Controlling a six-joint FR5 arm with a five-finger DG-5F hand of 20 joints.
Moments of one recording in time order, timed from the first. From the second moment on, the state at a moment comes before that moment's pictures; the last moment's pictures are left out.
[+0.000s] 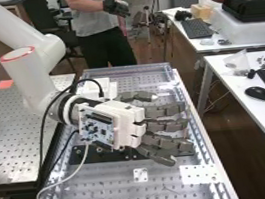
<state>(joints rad) 1.43 -2.06 -1.82 -2.31 -1.18 0.31</state>
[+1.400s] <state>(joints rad) 1.45 -2.20 -1.67 -2.42 -1.20 0.39</state>
